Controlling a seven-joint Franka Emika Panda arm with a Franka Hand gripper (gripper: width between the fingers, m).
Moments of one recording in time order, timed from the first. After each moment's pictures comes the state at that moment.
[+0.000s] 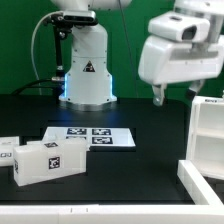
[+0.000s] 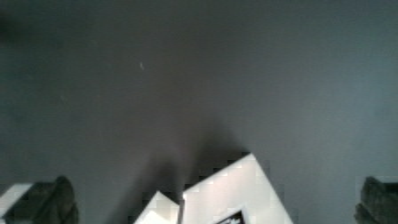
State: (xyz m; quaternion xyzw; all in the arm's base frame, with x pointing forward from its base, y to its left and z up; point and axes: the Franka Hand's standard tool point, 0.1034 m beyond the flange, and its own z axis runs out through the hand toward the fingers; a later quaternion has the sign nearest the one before) arm 0.445 0.136 0.137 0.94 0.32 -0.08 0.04
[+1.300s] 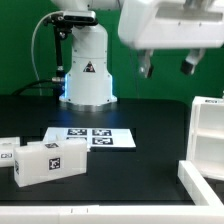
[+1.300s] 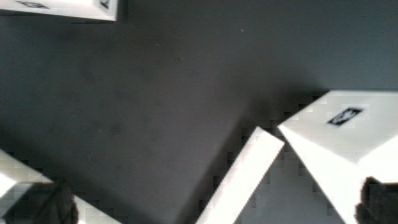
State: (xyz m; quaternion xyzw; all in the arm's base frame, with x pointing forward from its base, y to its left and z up) arm 0.550 0.101 0.174 0.96 0.24 -0.12 0.03
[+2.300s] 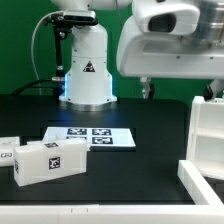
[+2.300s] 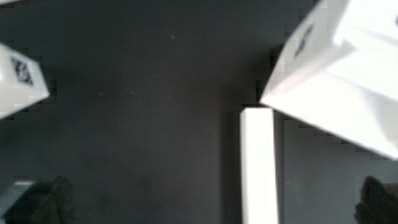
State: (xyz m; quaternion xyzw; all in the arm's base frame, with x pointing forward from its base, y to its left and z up) arm 0.565 0.107 0.146 0.97 -0.03 -0.26 0.01
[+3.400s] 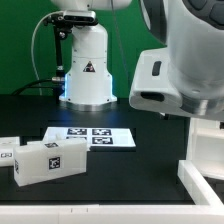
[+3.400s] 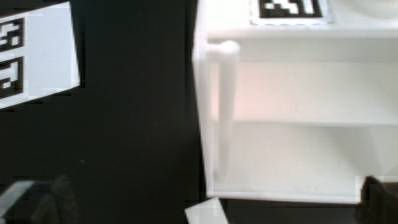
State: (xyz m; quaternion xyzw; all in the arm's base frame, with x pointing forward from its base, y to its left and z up) arm 0.546 0.148 0.103 0.89 -0.17 -0.42 -0.07
